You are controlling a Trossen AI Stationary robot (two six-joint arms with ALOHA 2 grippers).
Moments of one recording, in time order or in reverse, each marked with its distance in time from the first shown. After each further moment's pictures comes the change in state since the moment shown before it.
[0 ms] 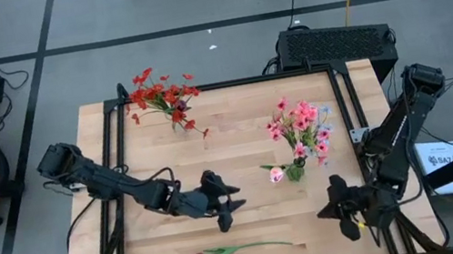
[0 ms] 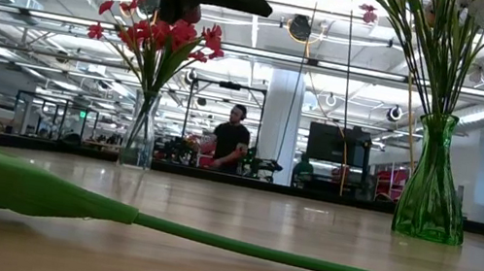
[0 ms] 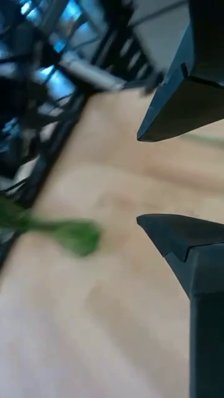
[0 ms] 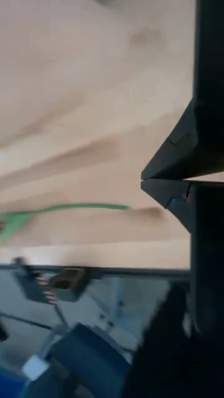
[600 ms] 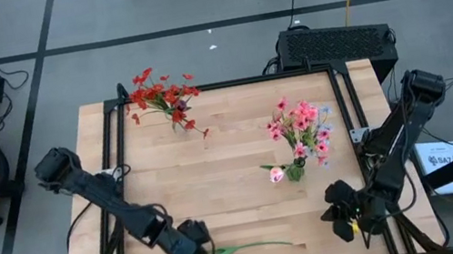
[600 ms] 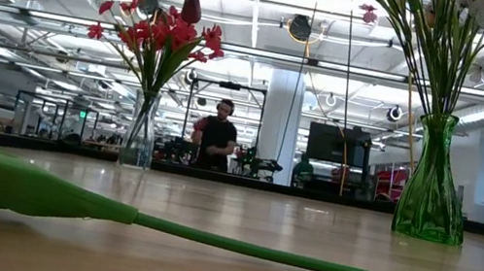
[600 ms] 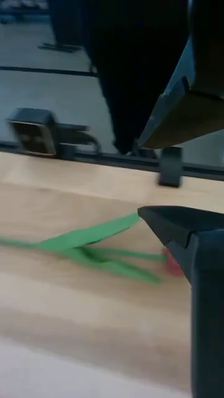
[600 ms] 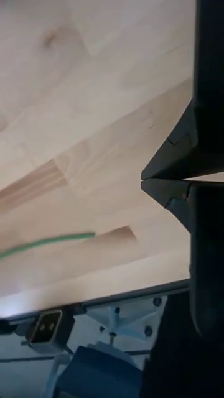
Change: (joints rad) left arm -0.258 0.010 0.000 -0.345 0.448 -0.334; right arm -0.005 0.104 0.000 -0.046 -0.112 0.301
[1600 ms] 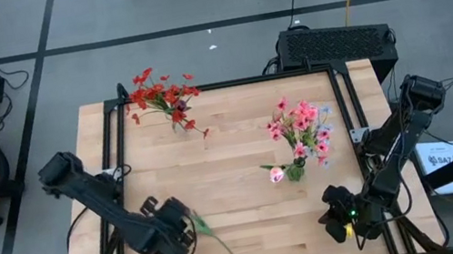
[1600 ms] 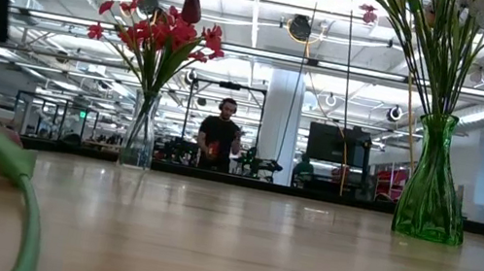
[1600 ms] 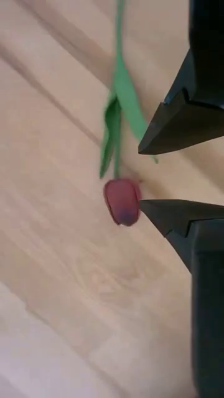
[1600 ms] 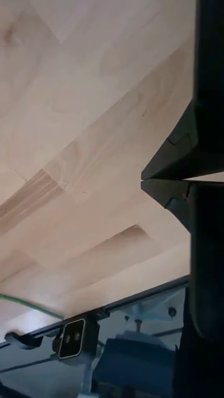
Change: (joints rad) left arm -0.060 0.061 0.201 -0.925 -0.432 -0.491; right arm -0.004 0.085 -0.001 0.070 0.005 0.192
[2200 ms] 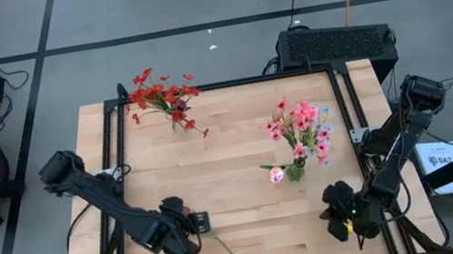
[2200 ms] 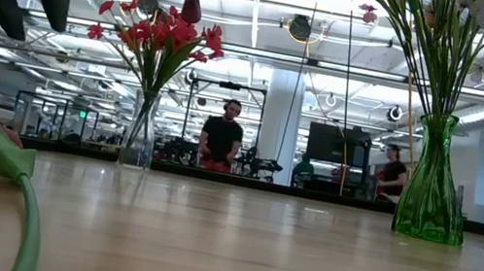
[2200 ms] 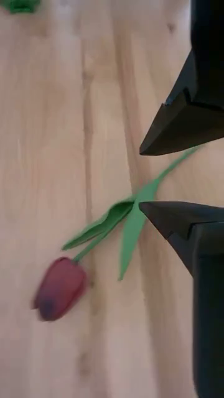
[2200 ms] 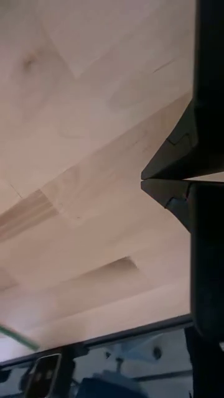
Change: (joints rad) left arm 0.060 -0.001 0.014 0.243 0.018 -0.750; right arm -0.002 0.000 0.000 -0.083 -0.014 -0.120
